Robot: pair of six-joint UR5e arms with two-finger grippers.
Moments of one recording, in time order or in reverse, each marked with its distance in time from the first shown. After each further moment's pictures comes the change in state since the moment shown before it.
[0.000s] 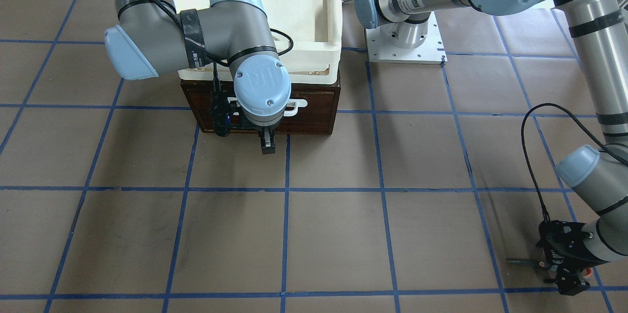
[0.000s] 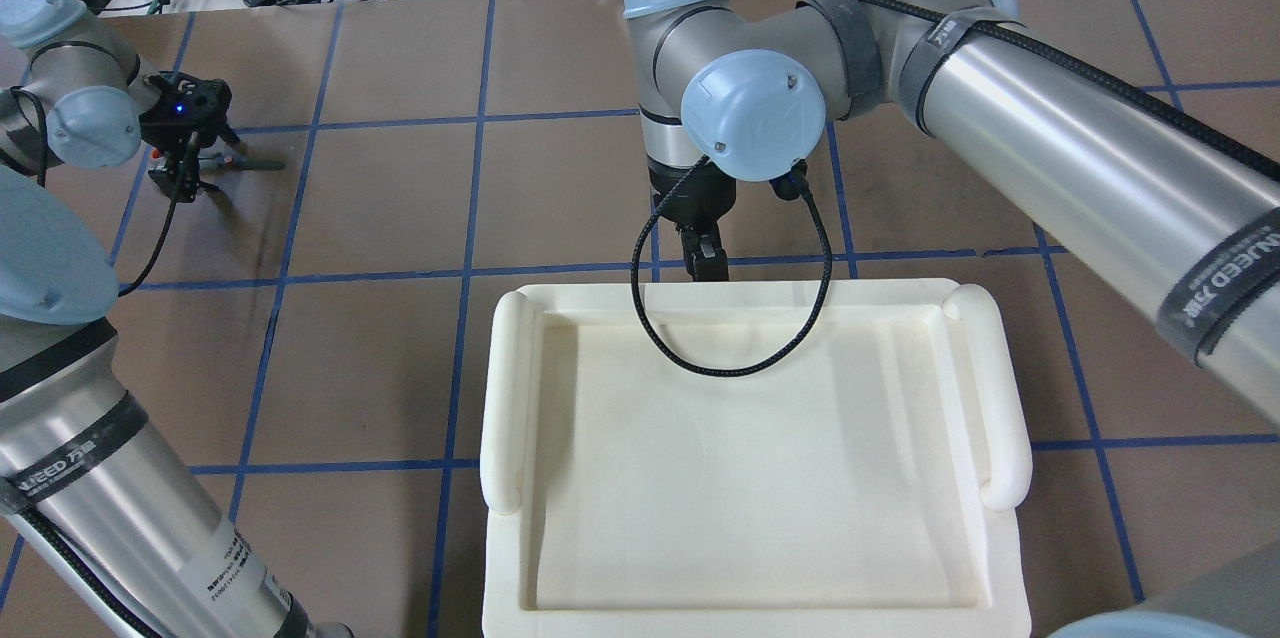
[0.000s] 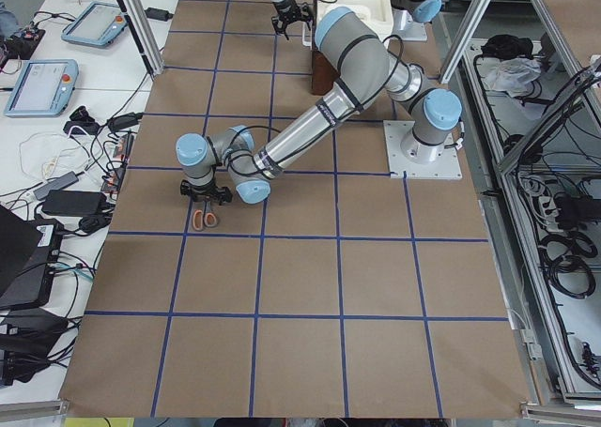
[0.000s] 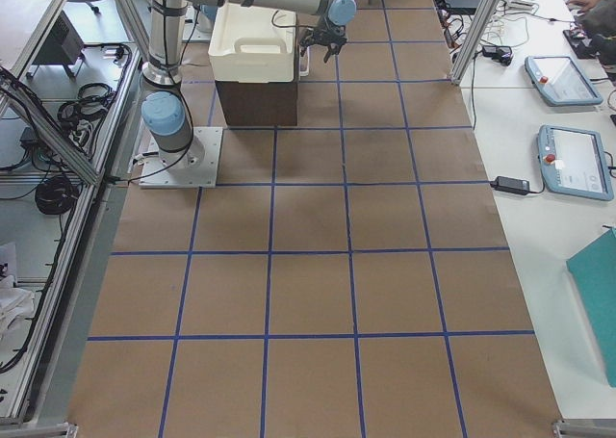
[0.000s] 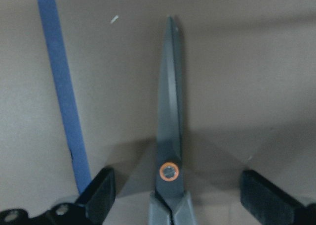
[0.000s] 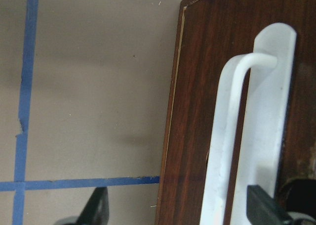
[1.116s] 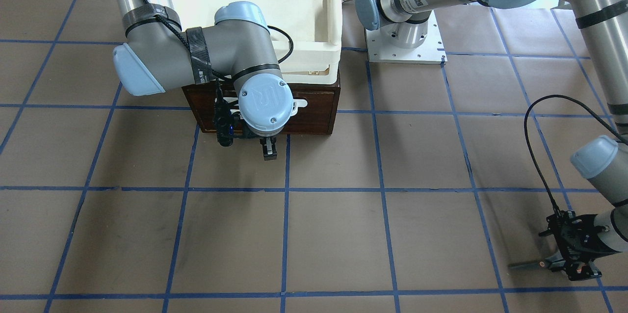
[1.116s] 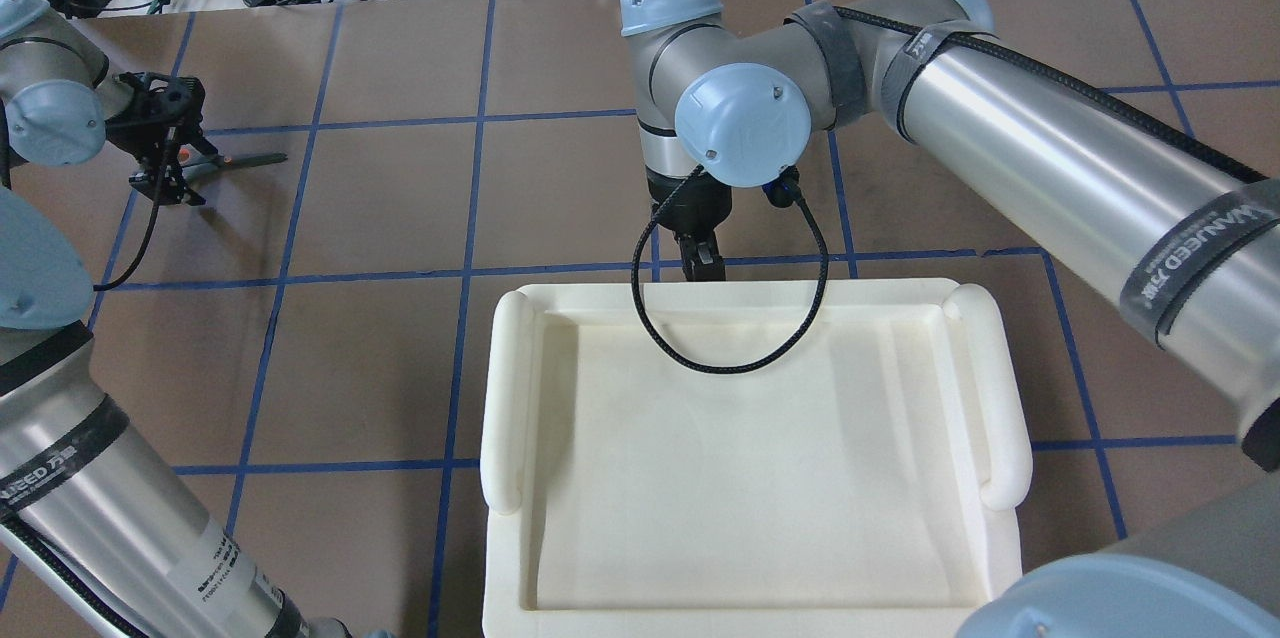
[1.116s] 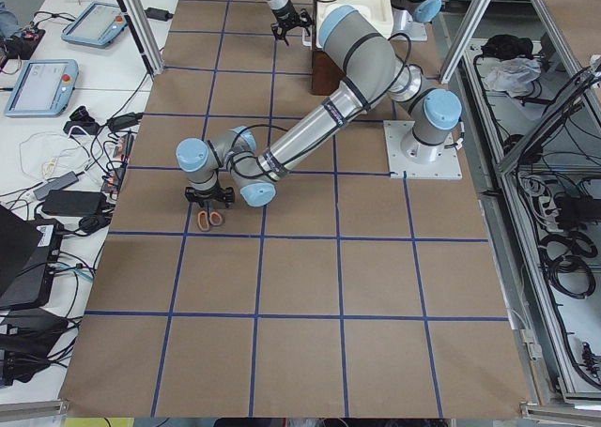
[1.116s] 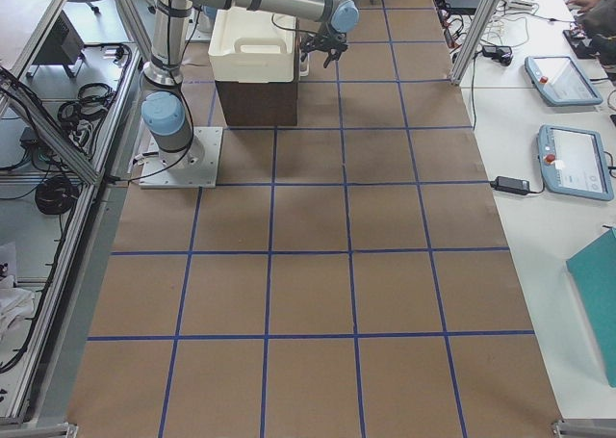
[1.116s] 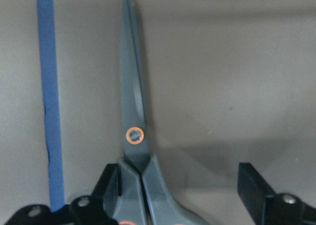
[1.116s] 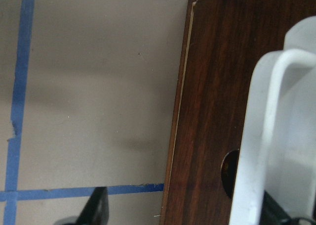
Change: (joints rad) left arm 0.034 0.027 -0.002 -0.071 -0.011 -0.107; right arm 0.000 0.040 0.001 -0.013 0.000 -0.015
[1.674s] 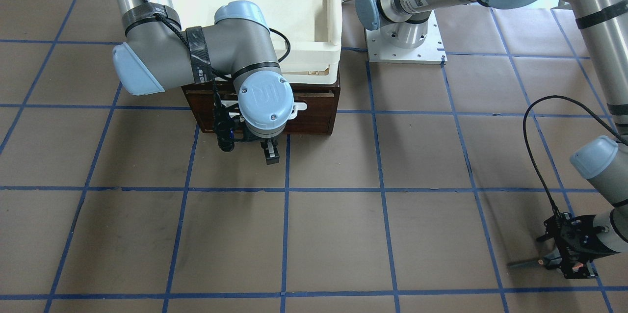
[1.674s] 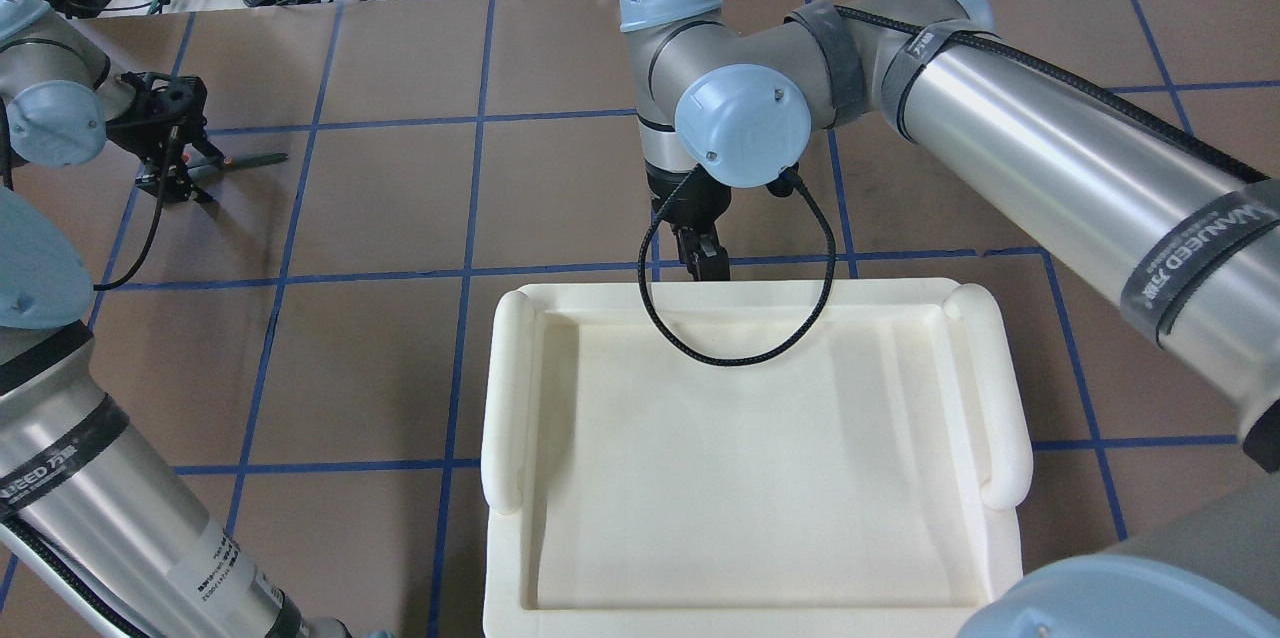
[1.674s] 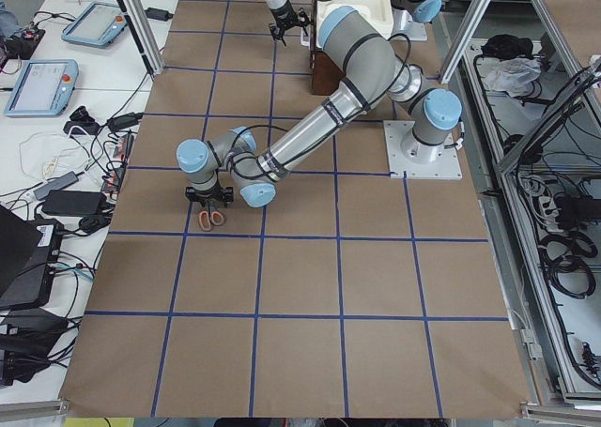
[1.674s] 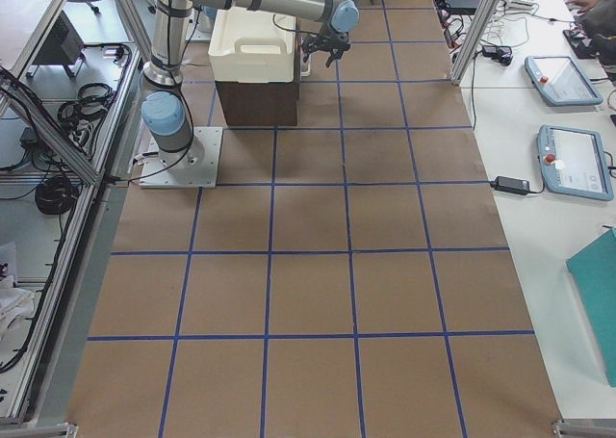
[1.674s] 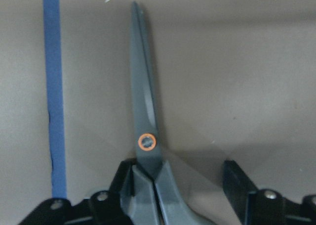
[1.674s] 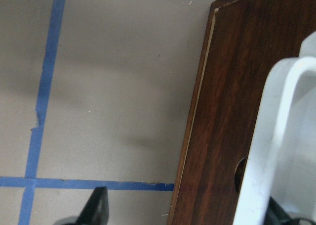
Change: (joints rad) left arm 0.001 -0.002 0.000 -0.001 -0.025 -0.002; right arm 0.000 -0.003 -0.003 -0.055 -0.017 -0.093
